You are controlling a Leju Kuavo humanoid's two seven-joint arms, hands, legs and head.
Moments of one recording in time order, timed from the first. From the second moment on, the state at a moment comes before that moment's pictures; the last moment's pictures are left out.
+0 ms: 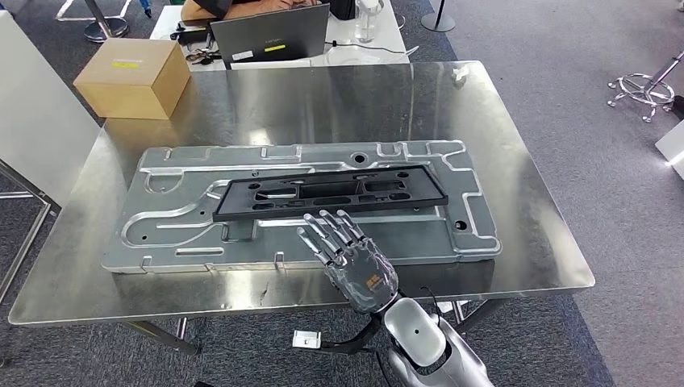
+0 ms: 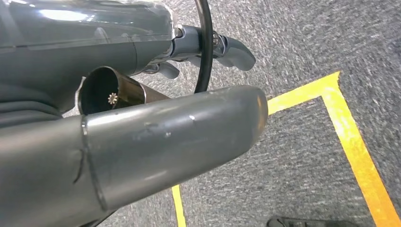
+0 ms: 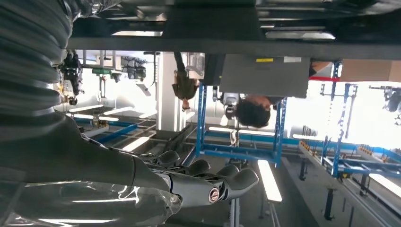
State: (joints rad) left arm -0.10 -0.20 1.15 -0.24 -1.48 0.22 -0.08; right arm -0.31 0.08 0.67 -1.29 1.57 -0.40 -0.08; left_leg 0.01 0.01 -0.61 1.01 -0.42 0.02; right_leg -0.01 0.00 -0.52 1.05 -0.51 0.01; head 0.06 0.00
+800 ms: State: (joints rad) left arm -0.10 -0.21 1.15 -0.24 -1.49 0.22 -0.08; right arm -0.30 0.08 0.67 -1.29 1.57 -0.40 -0.08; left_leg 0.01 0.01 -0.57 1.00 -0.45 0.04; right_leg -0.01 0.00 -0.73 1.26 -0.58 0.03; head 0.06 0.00
